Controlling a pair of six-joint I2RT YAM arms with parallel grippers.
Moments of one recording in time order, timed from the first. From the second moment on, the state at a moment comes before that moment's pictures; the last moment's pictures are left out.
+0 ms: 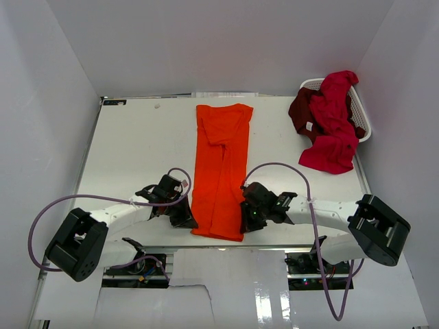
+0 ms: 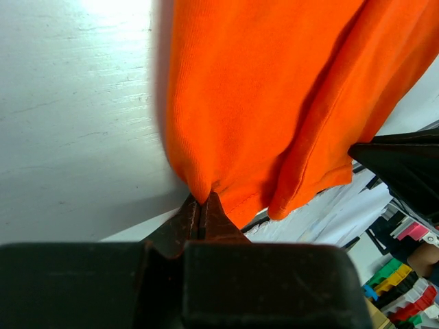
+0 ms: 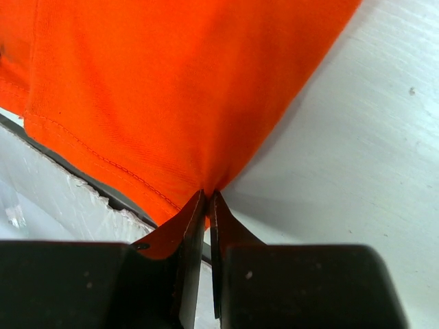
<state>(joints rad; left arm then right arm) -0.57 1.25 0.45 -0.33 0.40 -0.79 1.00 1.35 0.58 -0.29 -0.18 0.73</state>
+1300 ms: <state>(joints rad) -0.58 1.25 0.43 -0.28 0.43 -0.83 0.98 1.18 0.40 -0.15 -0.29 0.85</state>
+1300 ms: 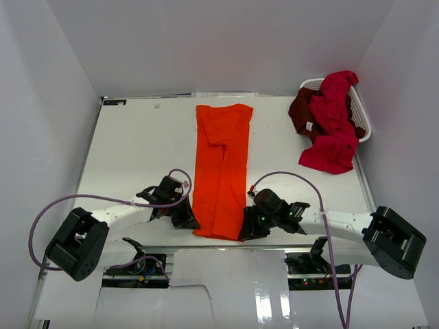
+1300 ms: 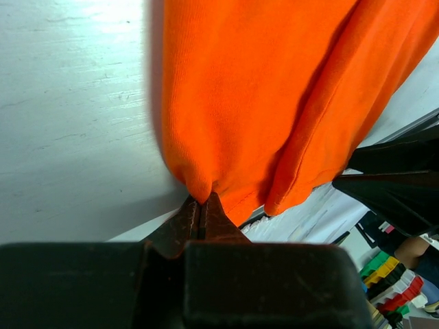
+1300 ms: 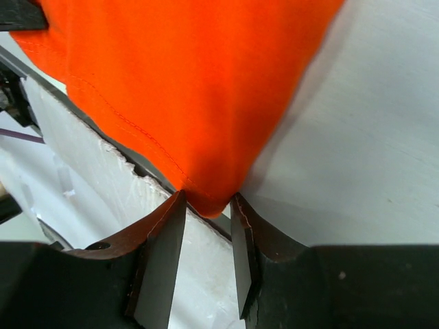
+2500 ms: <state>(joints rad) -0.59 1.24 0.46 -0.32 0.43 -0.84 0.98 1.14 0.42 -0.24 -0.25 0.86</state>
